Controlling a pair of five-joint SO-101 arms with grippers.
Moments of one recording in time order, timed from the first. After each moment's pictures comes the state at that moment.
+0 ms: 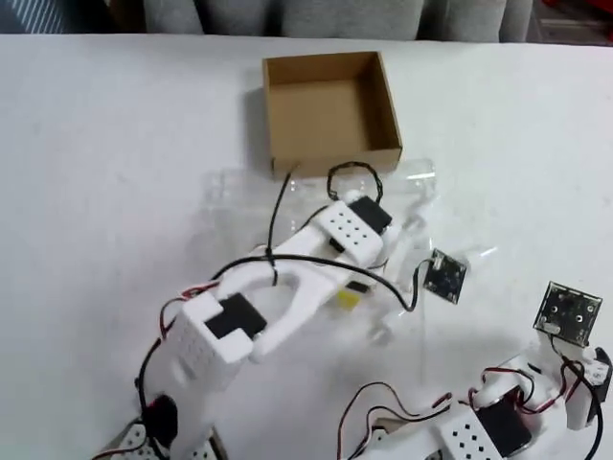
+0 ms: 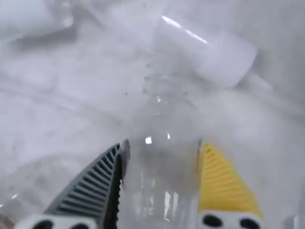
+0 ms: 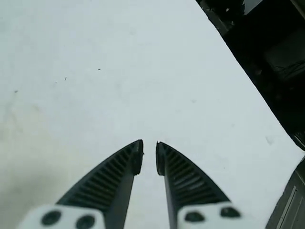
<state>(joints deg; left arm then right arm) 40.8 34.3 -12.7 75.0 -61.7 57.8 -102.5 96.4 42.2 40.7</state>
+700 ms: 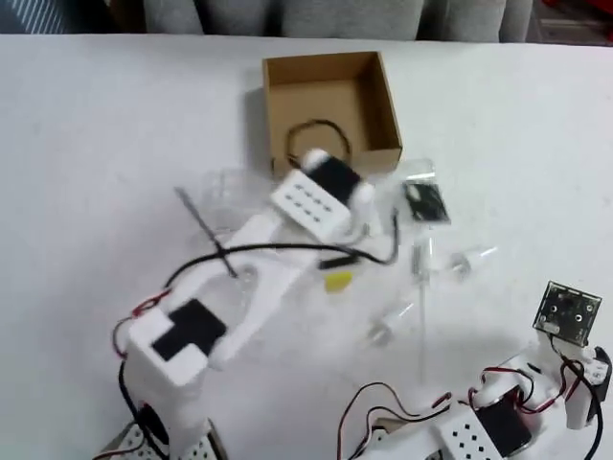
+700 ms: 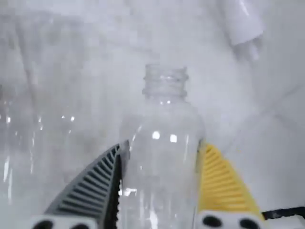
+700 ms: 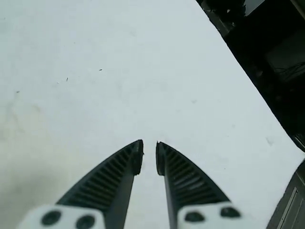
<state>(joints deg) 34.3 18.9 -15.9 95.4 -33.0 57.5 -102.5 96.4 42.2 40.7</state>
